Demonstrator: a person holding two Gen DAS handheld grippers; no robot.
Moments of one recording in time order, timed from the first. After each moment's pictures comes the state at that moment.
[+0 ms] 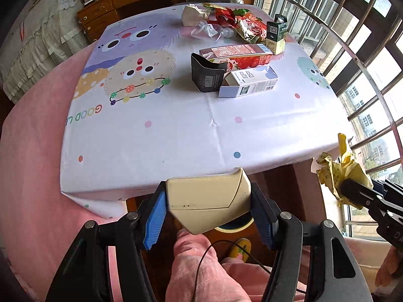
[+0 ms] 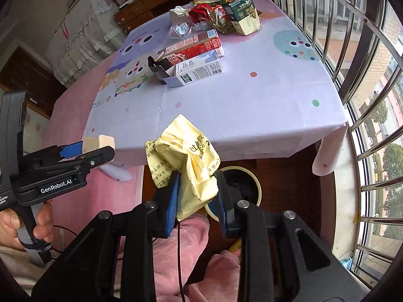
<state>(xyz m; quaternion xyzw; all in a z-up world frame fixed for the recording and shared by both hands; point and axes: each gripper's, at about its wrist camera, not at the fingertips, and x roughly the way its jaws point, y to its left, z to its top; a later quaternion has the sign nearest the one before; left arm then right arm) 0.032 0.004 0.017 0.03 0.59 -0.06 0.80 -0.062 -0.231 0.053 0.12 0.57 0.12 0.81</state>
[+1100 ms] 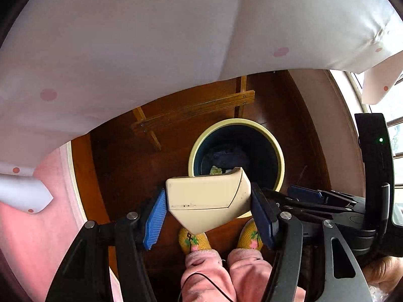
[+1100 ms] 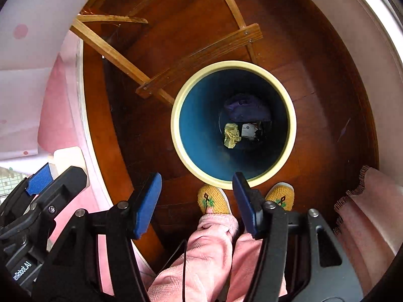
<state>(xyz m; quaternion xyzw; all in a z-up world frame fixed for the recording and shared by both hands) -0.028 -0.013 -0.288 0.04 0.66 -0.11 0.74 -0.096 -0.198 -0.316 0.24 0.70 0.01 0.67</state>
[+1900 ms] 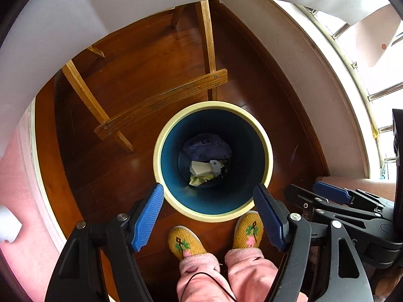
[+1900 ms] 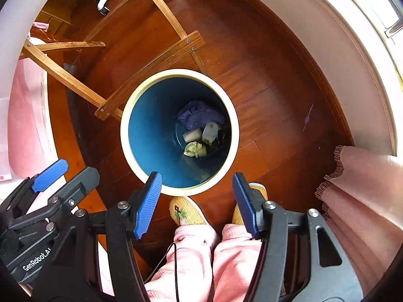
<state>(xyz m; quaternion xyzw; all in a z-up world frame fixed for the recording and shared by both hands) -0.018 -0.069 -0.371 0.07 0.67 -0.18 0.71 -0.128 -0.251 -0.331 0.24 0.68 -0.10 0.68</state>
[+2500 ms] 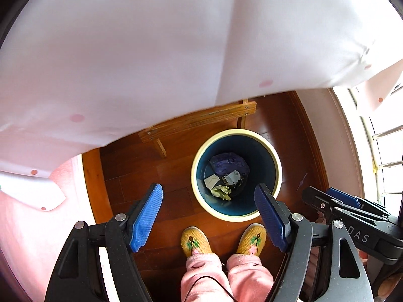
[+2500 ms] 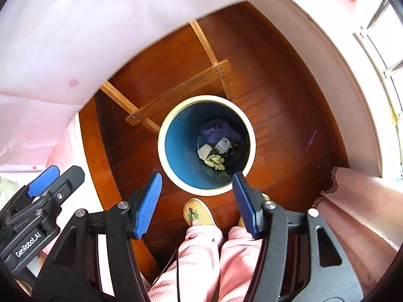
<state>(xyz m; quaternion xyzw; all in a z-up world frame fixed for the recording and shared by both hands) -0.013 -0.019 -0.252 0.04 0.64 -0.08 0.76 -0.103 -0.225 -0.219 0.21 0.66 -0.05 0.72</state>
